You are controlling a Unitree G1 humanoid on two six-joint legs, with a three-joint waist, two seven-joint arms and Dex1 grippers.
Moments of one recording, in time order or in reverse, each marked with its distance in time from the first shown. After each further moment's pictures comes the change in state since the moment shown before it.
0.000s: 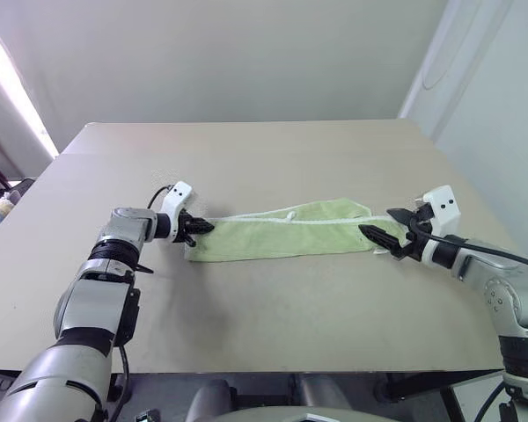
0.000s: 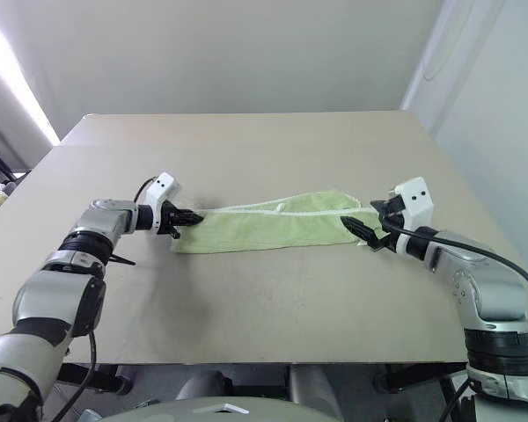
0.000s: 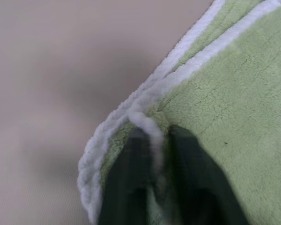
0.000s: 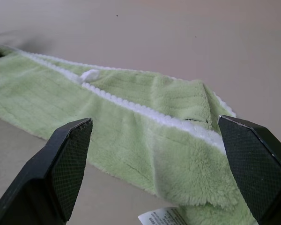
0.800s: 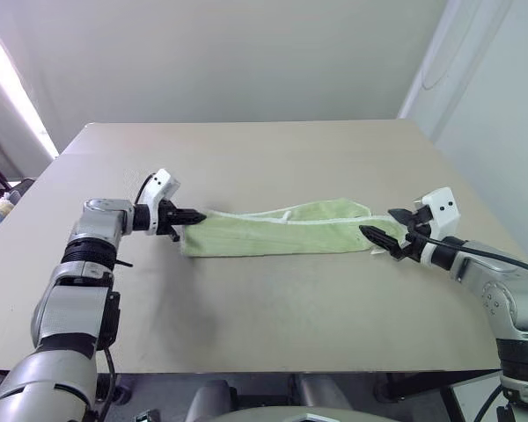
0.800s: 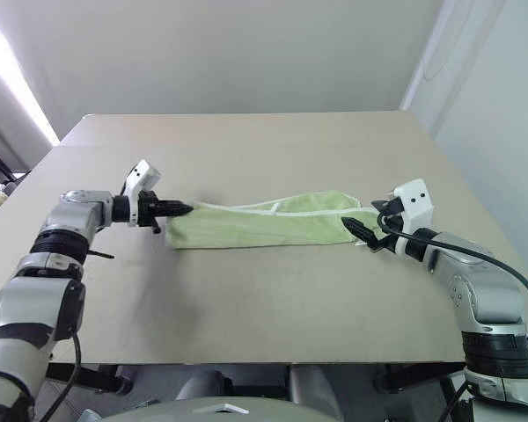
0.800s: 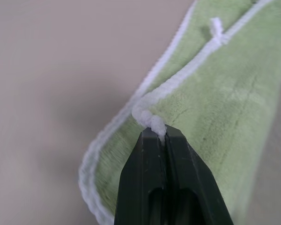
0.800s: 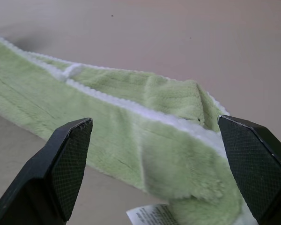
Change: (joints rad) left arm 0.072 0.137 0.050 -0.202 -0.077 0.047 -0.248; right arm 0.002 0.016 0.001 0.011 -0.019 -0.018 -0.011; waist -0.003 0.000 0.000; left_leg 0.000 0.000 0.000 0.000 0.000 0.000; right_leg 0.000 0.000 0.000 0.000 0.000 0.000
